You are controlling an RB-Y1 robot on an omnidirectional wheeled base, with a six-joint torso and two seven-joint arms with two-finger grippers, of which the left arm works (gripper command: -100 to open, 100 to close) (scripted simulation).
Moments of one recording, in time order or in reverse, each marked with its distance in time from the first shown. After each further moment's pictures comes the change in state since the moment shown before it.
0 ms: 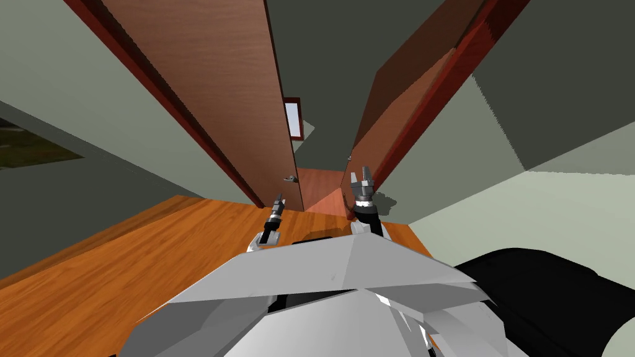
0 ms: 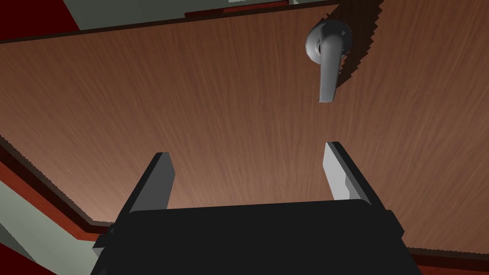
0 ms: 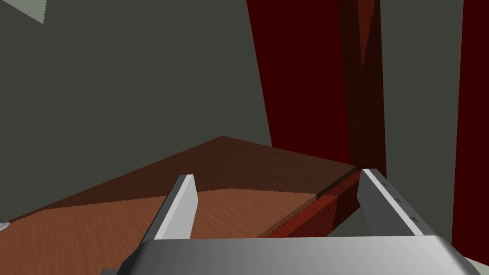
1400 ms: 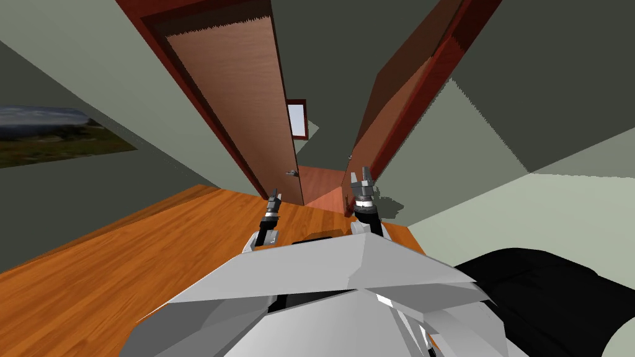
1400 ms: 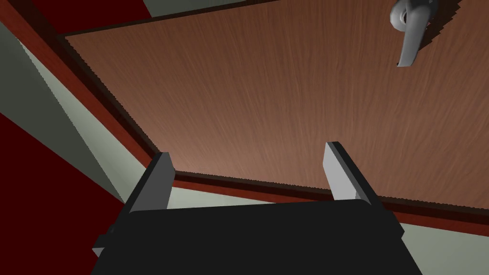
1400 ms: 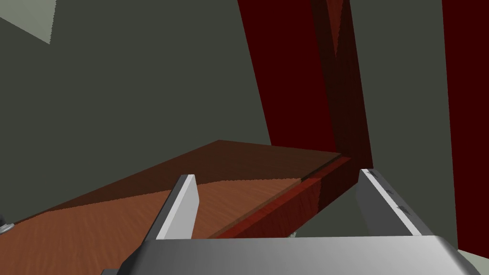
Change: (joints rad) arm 0.143 -0.023 0.020 -0.359 -0.009 0.058 -0.065
